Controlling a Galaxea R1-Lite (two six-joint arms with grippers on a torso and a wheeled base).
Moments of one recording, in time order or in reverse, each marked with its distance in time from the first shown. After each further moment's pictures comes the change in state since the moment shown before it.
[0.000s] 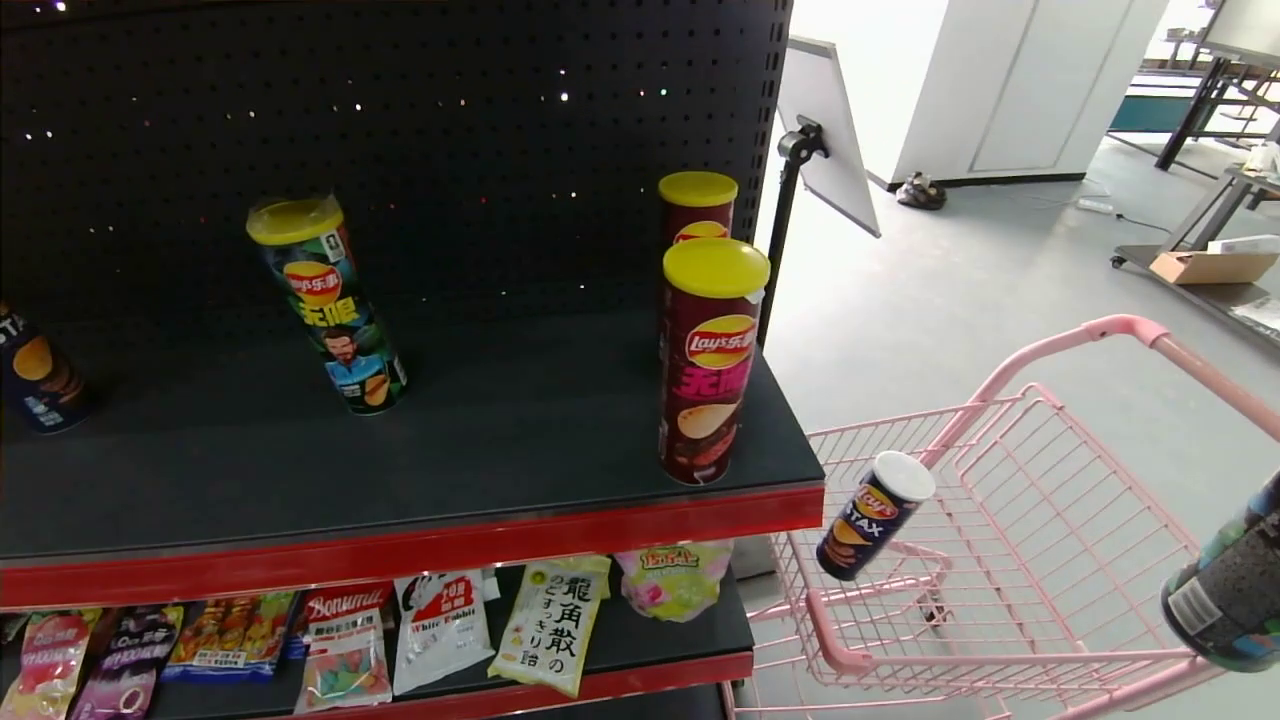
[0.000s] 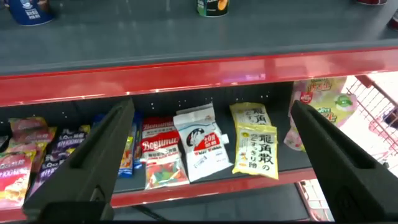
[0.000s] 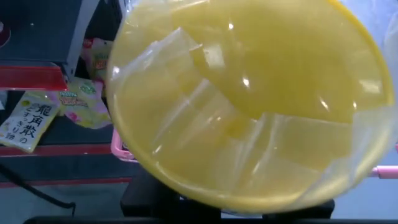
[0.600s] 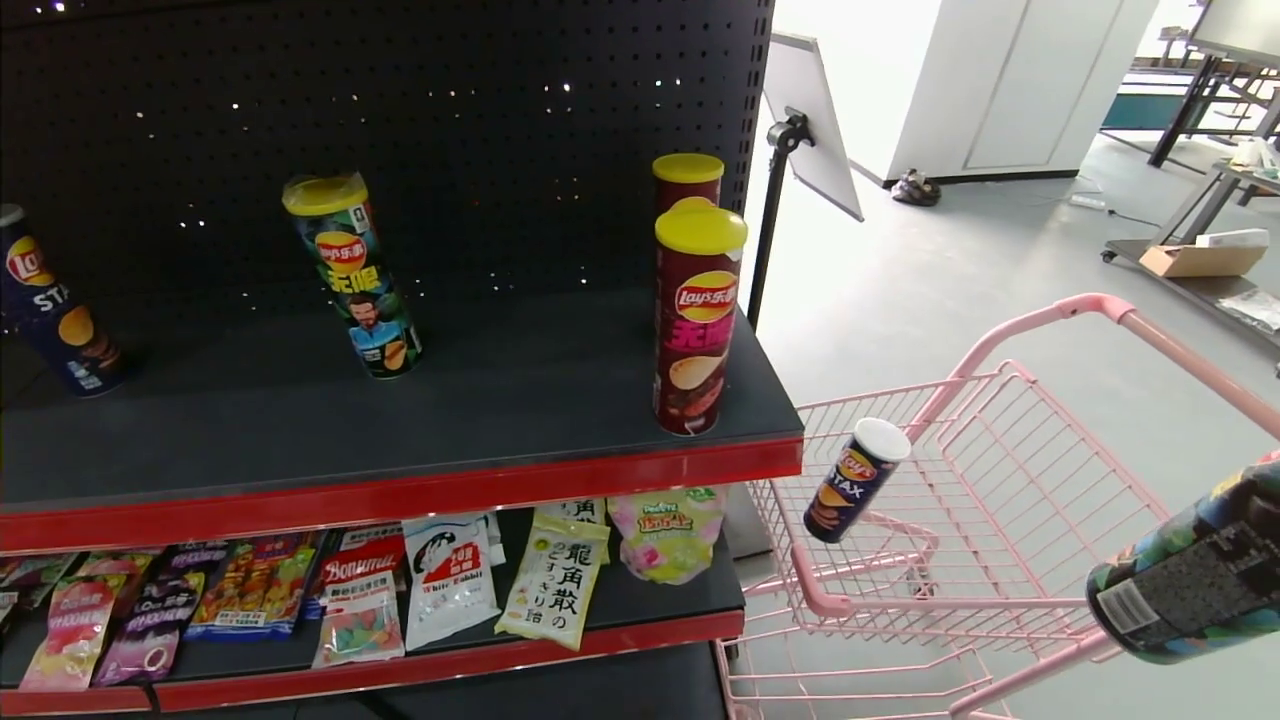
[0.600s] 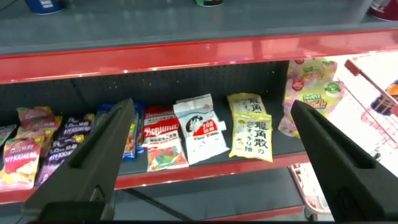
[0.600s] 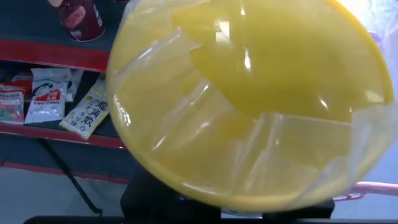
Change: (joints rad) left arm 0.000 0.000 0.000 0.001 -0.002 0.000; right arm 0.005 -0.060 0.126 -0.174 0.211 0.024
